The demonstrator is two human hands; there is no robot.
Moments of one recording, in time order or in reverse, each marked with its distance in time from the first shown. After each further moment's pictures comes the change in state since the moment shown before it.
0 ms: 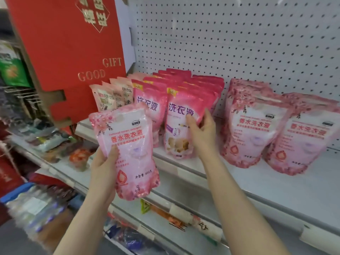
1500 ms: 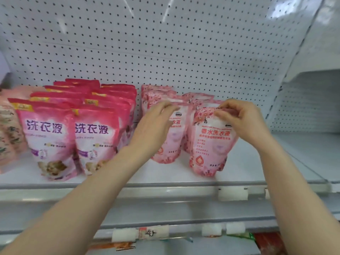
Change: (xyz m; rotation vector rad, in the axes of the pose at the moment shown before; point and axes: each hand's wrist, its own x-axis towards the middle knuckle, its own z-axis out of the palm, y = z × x) left_hand -0.001 0.018 0.241 0.727 -0.844 1.084; right_hand -0.045 -0.119 -0.227 -0.913 0.297 -0.132
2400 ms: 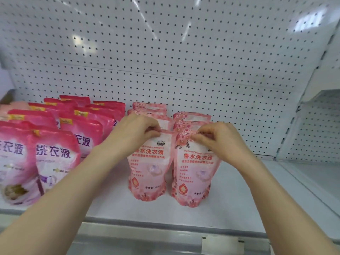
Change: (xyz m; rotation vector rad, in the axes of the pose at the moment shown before) left_hand 0.075 0.002 0.019 0.170 -0.199 -0.155; right_hand 0.066 0.070 0.012 -0.208 -0.212 -0.226
